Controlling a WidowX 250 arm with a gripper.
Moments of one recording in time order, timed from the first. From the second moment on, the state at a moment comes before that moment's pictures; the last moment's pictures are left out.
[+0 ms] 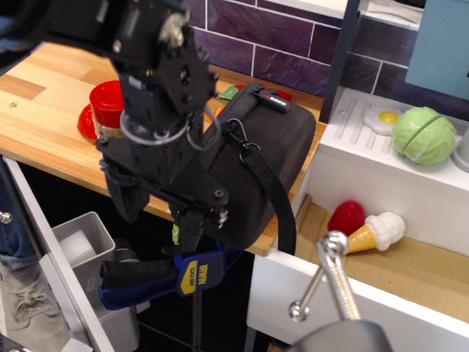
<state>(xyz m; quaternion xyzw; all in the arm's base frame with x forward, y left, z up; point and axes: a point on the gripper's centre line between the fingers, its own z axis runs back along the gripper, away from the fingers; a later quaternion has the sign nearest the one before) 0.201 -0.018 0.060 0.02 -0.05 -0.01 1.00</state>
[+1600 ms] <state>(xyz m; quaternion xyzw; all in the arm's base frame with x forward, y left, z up) 0.215 -0.031 0.065 -0.02 -0.06 0.00 1.00</state>
